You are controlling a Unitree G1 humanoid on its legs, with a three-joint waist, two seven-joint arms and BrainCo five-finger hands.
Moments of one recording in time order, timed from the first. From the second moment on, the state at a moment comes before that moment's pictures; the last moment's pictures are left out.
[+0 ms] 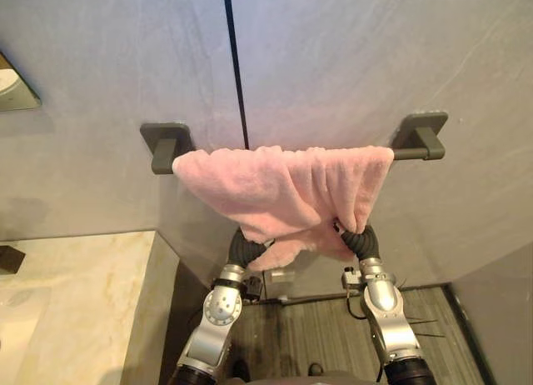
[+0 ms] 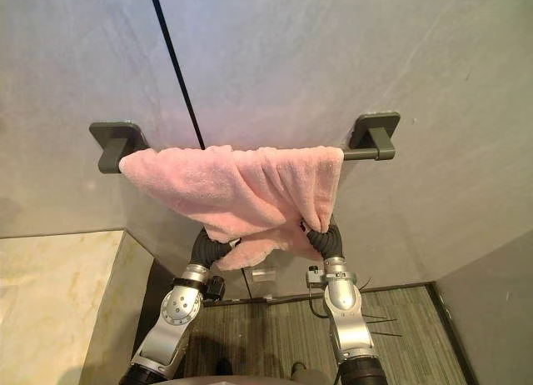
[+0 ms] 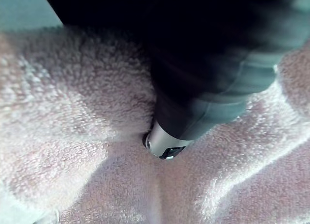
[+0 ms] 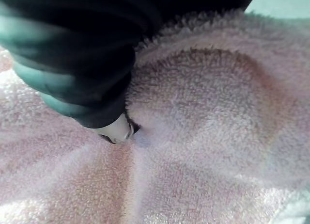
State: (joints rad) left arm 0.09 0.05 -0.27 0.06 0.09 -0.21 0.13; right arm 0.03 -0.04 0.05 0.14 -0.06 -0.23 -0.11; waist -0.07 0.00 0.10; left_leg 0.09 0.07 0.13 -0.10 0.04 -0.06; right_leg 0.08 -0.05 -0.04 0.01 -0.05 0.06
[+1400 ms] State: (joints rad) left arm 0.20 0.08 -0.06 0.40 -0.05 -0.16 0.18; right arm -0.01 -0.02 -0.08 0.50 -0.09 -0.14 -0.15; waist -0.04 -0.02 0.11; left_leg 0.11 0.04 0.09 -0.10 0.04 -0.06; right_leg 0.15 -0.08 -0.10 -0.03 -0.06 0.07
